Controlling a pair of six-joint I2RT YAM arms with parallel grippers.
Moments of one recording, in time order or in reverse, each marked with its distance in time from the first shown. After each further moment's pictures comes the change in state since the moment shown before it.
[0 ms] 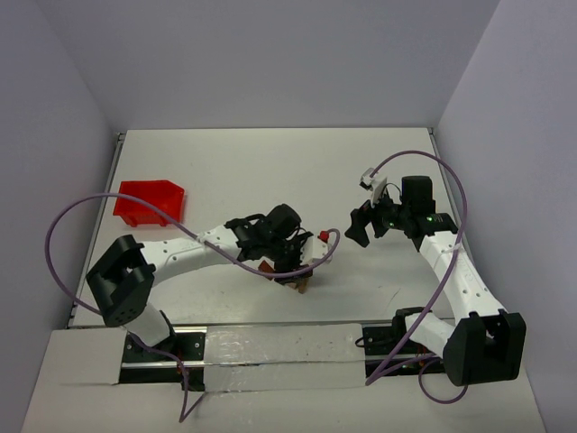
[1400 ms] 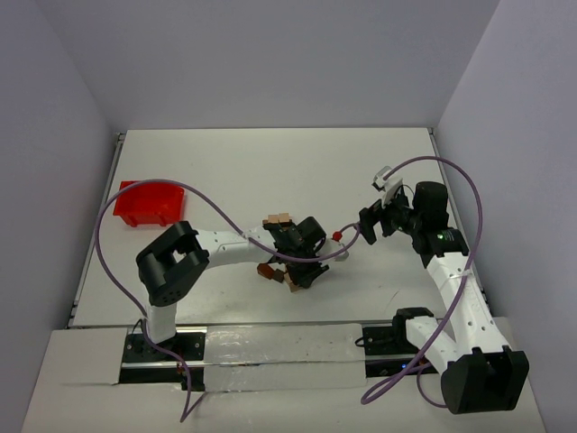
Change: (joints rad) left arm -0.080 0.317 0.163 -0.030 -0.144 -0.420; right arm -0.042 -0.175 -0.048 0.073 0.085 0.027
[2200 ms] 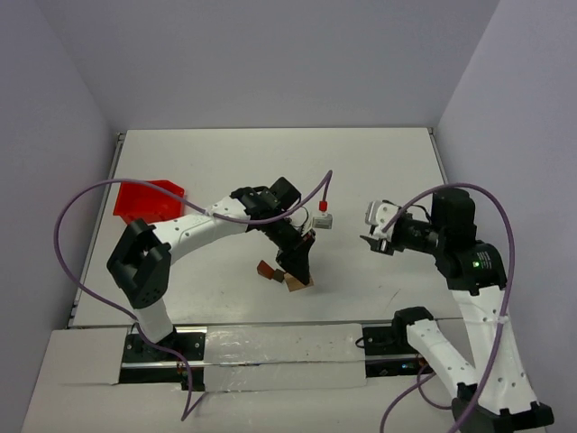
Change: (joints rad) left arm 0.194 -0.143 0.142 -0.315 0.749 0.114; right arm 0.082 -0.169 0.287 -0.463 -0.187 -0.549
